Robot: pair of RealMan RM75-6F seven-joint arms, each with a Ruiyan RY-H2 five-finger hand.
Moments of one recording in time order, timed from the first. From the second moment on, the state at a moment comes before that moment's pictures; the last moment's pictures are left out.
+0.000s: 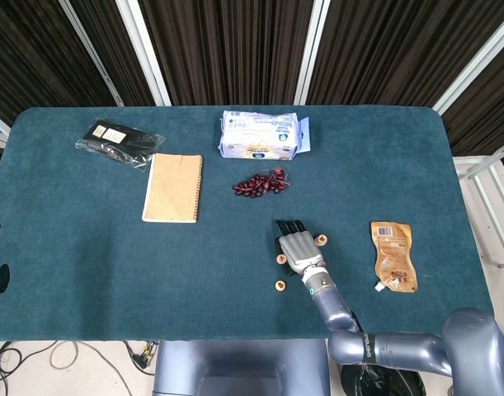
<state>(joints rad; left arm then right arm) -0.07 -1.01 -0.08 -1.71 1.33 1.42 -0.05 0.88 -1.70 0.14 -1.51 -0.63 1.00 -0.68</state>
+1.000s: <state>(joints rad) -0.07 -1.01 -0.08 -1.71 1.34 1.42 -0.06 0.87 -1.46 0.18 -1.64 -0.58 0.97 -0.63</state>
